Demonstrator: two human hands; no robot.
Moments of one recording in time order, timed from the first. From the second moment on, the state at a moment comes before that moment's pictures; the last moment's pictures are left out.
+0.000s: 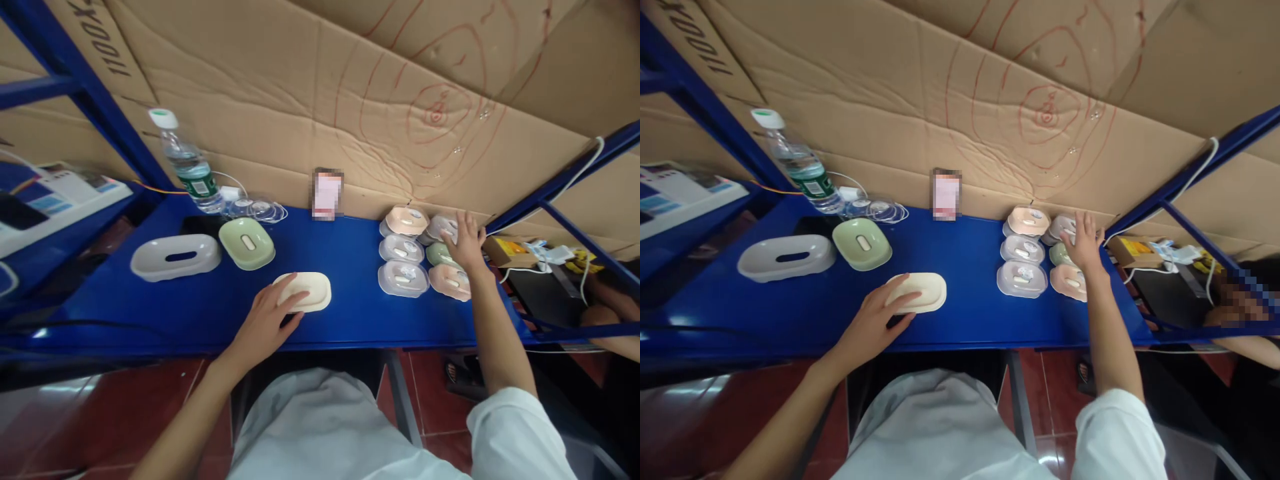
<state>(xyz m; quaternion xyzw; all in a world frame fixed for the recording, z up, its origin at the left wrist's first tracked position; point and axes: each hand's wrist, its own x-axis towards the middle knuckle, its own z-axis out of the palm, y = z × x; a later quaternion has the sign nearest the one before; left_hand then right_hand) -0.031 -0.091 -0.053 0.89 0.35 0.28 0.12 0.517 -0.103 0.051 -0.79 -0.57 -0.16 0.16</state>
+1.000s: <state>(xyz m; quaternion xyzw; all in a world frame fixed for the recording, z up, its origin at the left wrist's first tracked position) 0.016 0.093 0.007 0.86 0.45 0.21 0.07 0.247 -0.094 -0.030 -0.49 -0.84 0.10 0.19</state>
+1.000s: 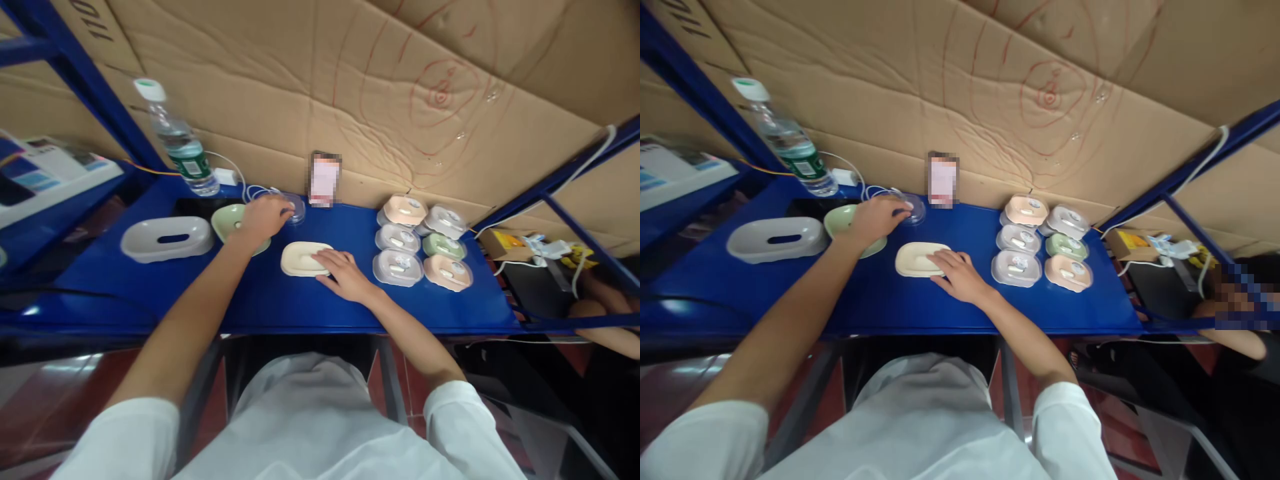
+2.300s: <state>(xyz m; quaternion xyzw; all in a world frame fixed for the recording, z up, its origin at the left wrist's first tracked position) -0.044 0.027 0.000 0.86 0.45 0.24 0.04 0.255 -0.092 -0.042 -0.46 -0.85 0.12 0.22</state>
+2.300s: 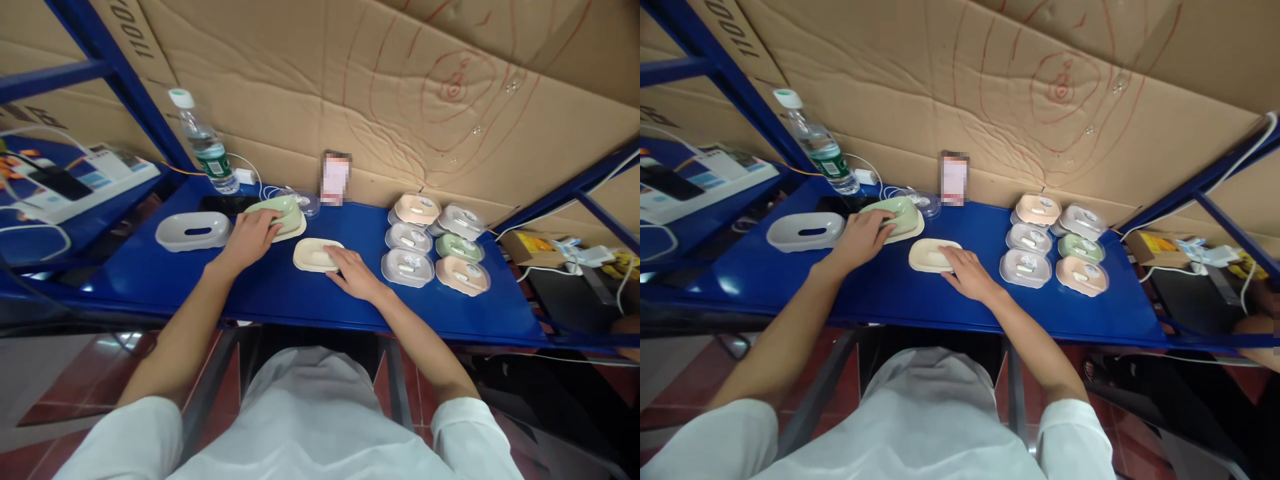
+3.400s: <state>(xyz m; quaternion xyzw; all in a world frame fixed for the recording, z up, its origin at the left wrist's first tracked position) -0.006 0.078 0.016 0.88 0.40 0.22 0.08 0.269 -0.092 -0.029 -0.49 -0.84 0.05 0.23</state>
